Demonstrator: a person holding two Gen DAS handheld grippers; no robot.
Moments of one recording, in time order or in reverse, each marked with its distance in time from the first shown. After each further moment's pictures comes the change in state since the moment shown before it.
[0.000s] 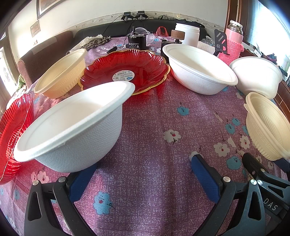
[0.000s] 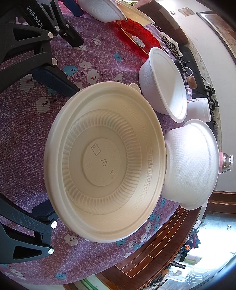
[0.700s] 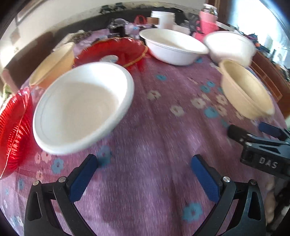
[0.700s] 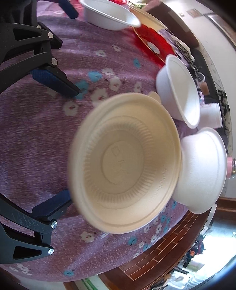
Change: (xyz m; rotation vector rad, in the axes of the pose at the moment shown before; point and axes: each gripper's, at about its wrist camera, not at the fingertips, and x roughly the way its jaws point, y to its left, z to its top) left arm -0.038 0.002 -0.042 0.141 0.108 -0.132; right arm -0.016 -0.003 -0.019 -0.060 0.112 0.043
